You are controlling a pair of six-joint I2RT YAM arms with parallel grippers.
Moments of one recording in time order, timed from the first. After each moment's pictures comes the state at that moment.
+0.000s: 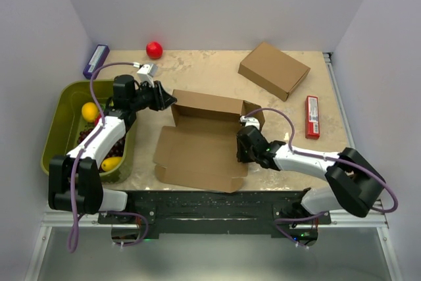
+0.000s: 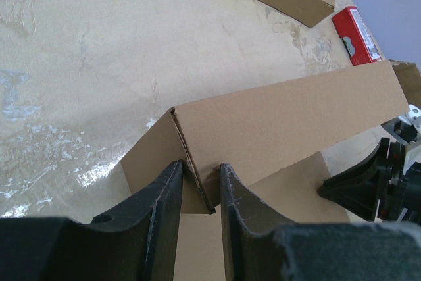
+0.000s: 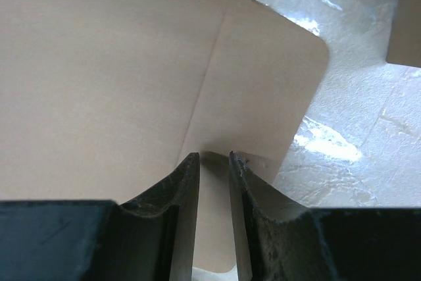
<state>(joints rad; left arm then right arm) -0.11 1.37 0.87 0.05 0.59 -0.23 0.79 1.36 0.58 -0.14 0.23 0.60</state>
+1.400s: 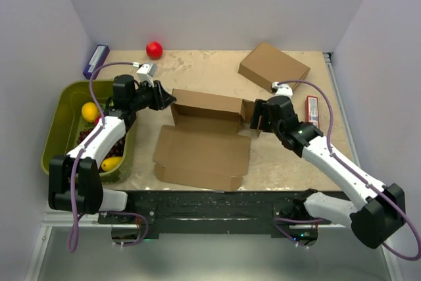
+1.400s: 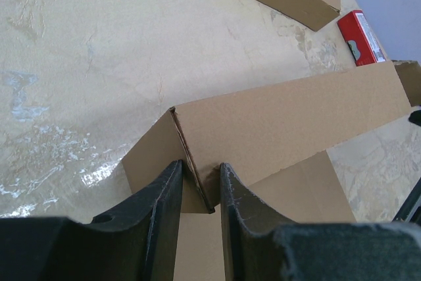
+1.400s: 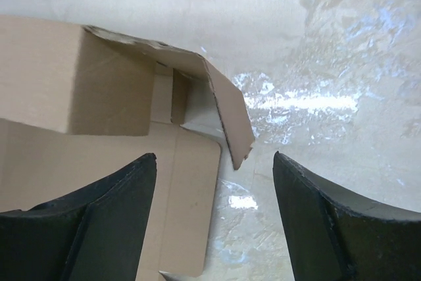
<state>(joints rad) -0.11 1.37 0.87 0.05 0.58 -0.23 0.54 1.11 0.87 -0.43 0.32 0.50</state>
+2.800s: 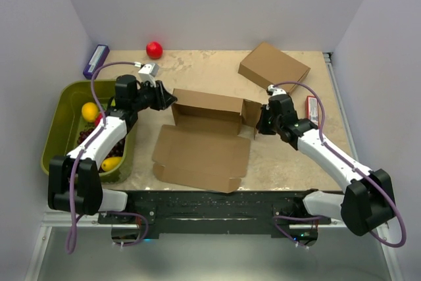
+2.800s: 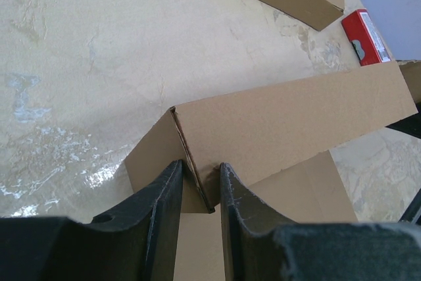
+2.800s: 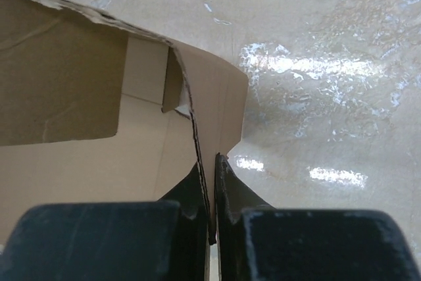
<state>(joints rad) -0.13 1.36 0.87 0.05 0.55 -0.22 0.42 1.22 0.82 -0.37 0.07 0.43</state>
